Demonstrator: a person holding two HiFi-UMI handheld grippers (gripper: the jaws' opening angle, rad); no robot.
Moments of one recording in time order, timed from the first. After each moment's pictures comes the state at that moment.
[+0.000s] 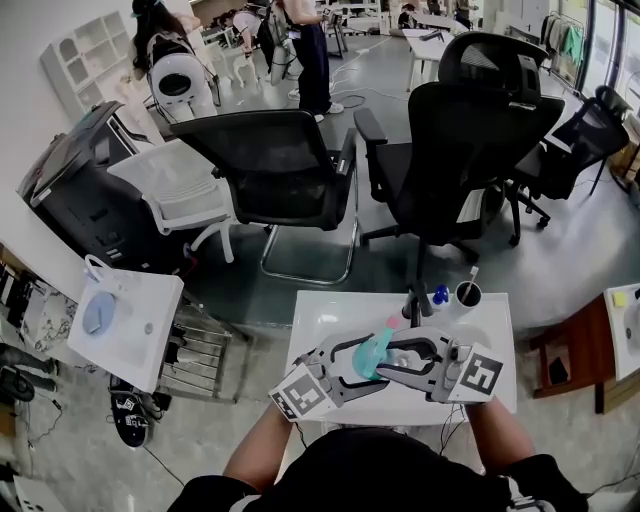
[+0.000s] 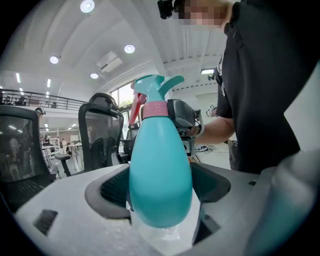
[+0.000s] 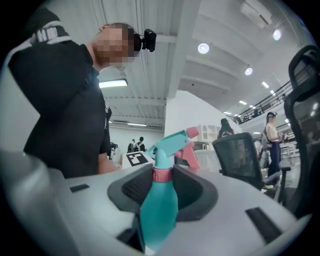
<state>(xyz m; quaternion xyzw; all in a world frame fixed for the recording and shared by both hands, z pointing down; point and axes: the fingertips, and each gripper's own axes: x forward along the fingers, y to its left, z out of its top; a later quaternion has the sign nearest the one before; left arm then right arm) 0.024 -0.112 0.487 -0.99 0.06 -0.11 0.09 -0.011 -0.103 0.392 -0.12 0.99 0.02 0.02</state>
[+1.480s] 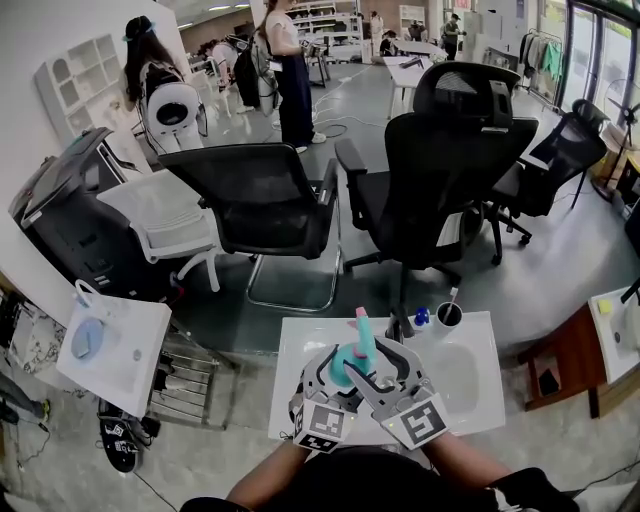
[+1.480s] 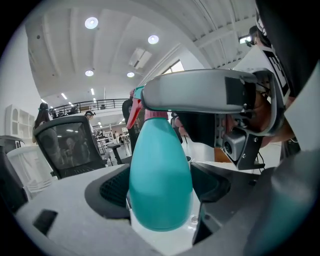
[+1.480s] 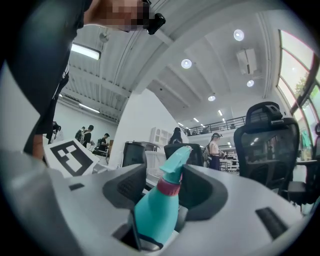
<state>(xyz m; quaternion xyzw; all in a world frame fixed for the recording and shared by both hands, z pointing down) 0.008 -0.165 0.505 -0.92 0.36 -0.17 0.06 -0.003 -0.145 0.387 -0.43 0.90 0.08 0.02</state>
